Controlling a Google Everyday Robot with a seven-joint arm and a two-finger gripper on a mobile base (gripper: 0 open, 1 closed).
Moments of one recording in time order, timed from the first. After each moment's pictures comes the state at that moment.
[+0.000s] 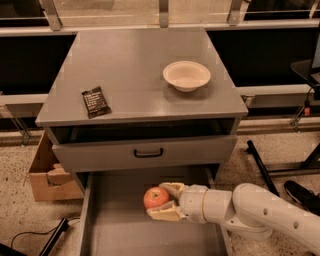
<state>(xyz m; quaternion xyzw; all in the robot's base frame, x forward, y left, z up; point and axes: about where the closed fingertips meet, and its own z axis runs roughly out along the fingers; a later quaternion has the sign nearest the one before) 0.444 -0.014 0.622 -0.44 0.72 0.31 0.44</state>
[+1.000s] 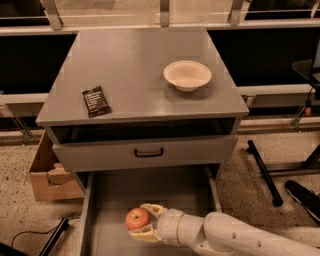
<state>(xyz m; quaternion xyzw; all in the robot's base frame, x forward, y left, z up) 0.423 0.046 0.532 -0.44 0.70 0.31 0.46</state>
